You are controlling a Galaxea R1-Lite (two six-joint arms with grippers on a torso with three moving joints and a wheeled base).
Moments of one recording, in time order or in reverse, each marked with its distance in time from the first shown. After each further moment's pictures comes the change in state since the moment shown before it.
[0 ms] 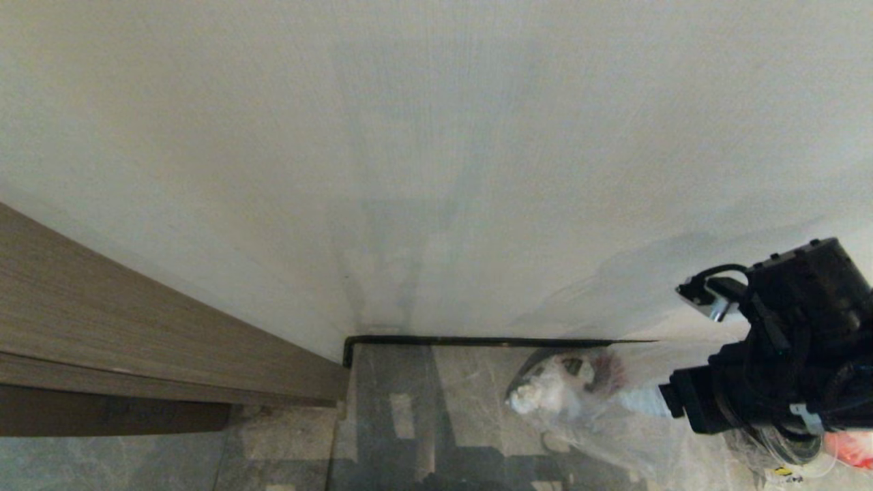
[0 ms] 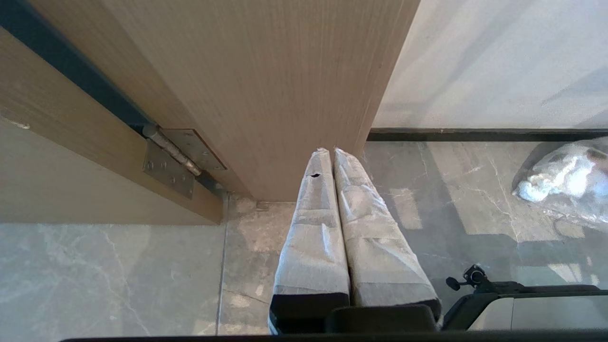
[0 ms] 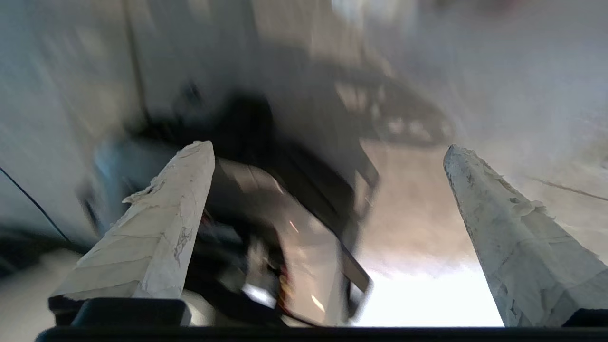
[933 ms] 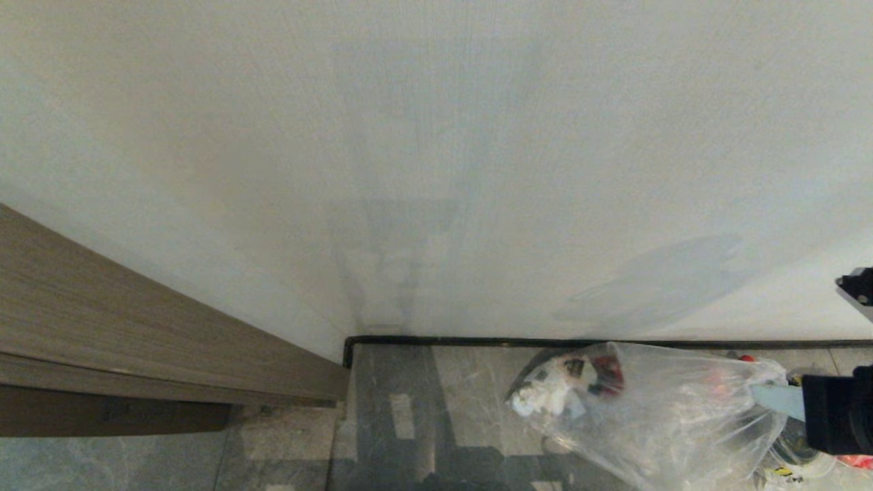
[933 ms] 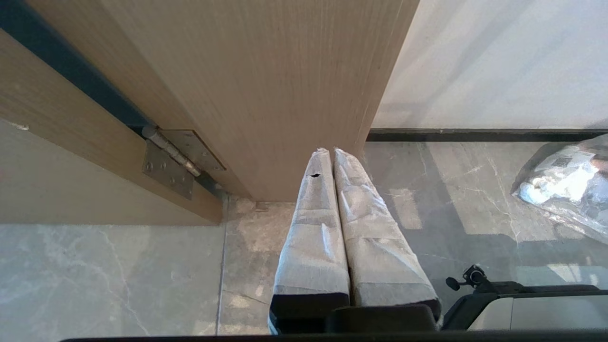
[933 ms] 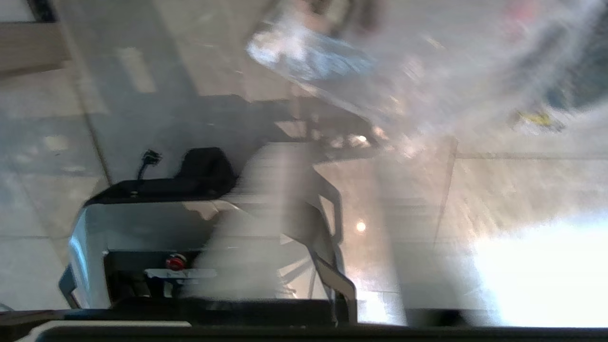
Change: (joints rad) left arm 0.000 0.000 0.000 0.000 0.000 0.000; right arm 0.014 -0.340 0.057 0.194 -0.295 0.153
